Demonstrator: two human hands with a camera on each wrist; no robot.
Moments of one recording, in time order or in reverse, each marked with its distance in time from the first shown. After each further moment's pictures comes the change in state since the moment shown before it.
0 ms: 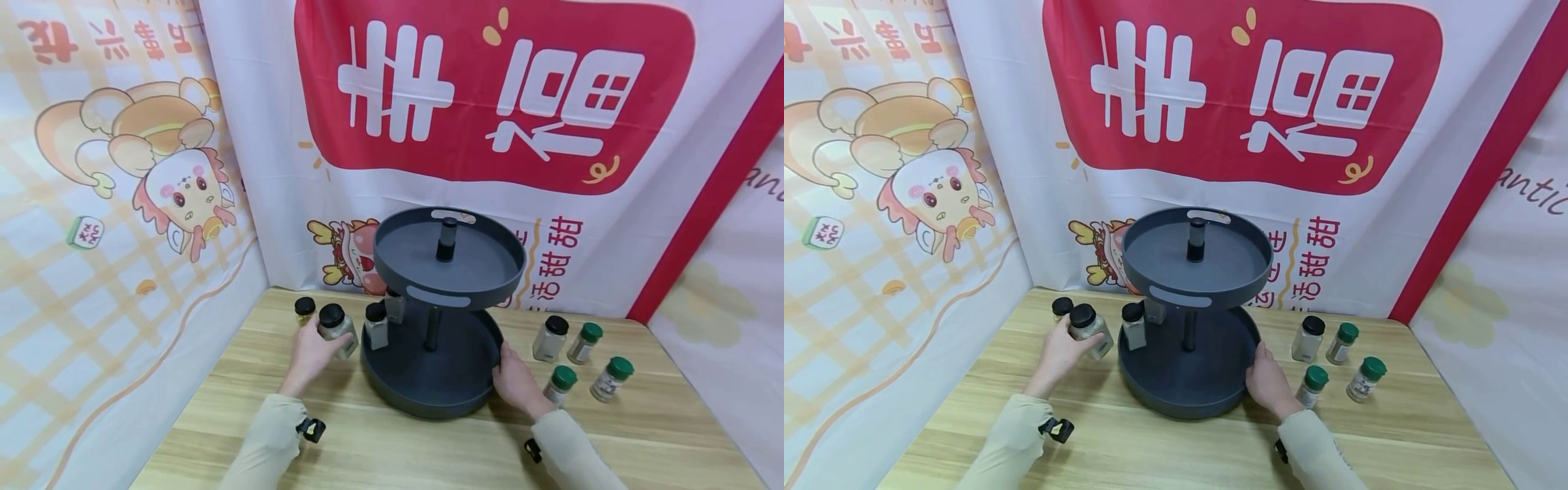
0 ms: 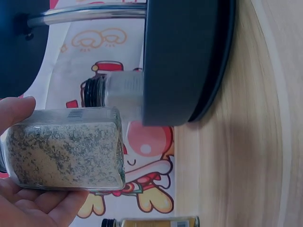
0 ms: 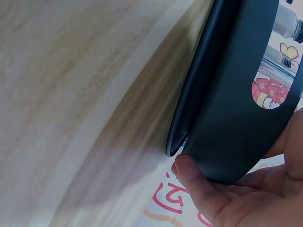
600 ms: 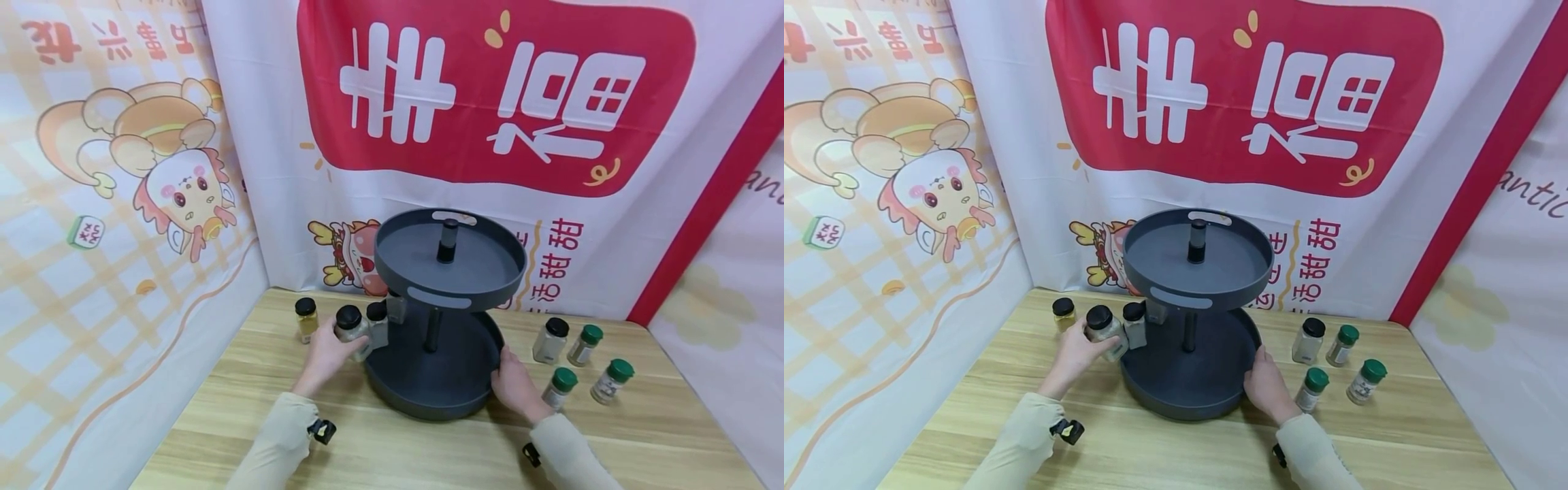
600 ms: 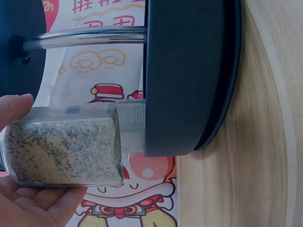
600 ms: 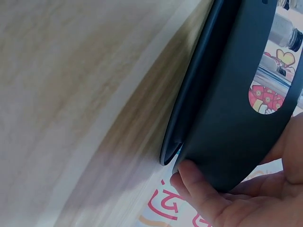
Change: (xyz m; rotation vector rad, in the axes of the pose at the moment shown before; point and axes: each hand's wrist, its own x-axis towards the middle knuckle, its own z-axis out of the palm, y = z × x) left_hand -0.006 0.018 0.017 -0.058 -0.049 0.045; right_hand -0.003 -0.005 0.002 0.001 0.007 0.009
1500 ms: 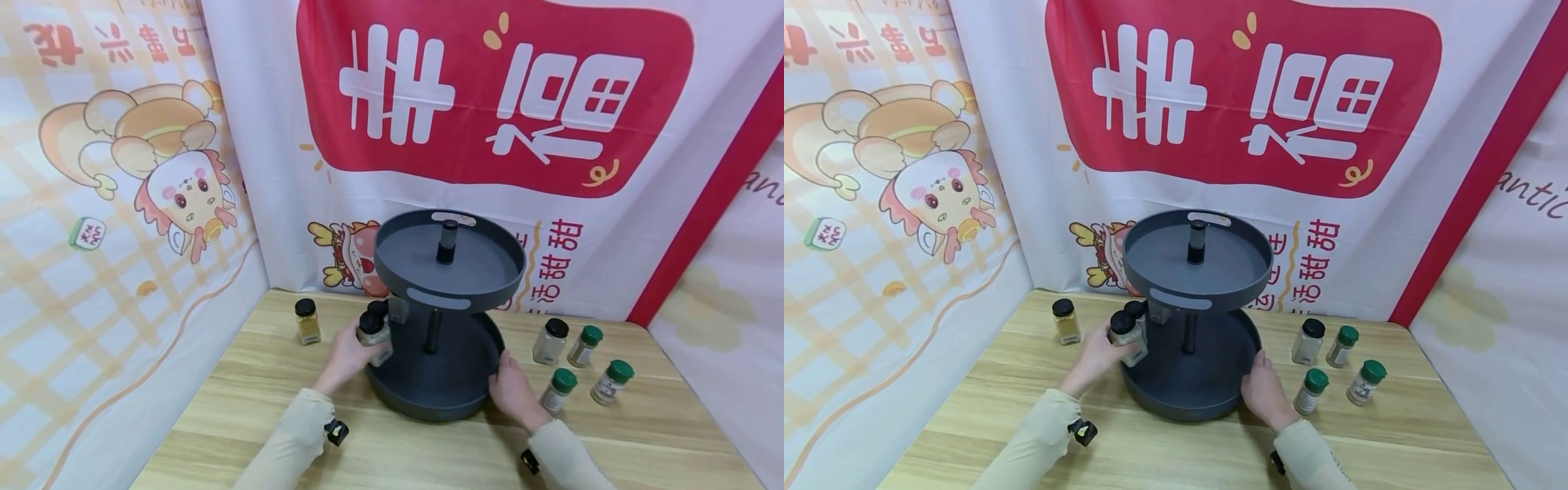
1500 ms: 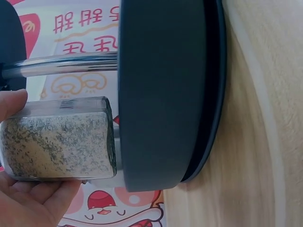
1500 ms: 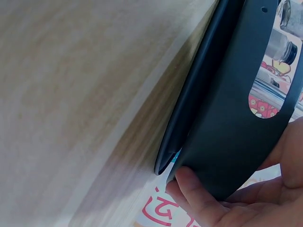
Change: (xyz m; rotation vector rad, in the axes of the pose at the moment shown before) left_hand 0.003 -0.001 0.032 -0.065 -0.111 0.093; right_hand -0.011 -0.008 0.005 -0.013 0.042 0.033
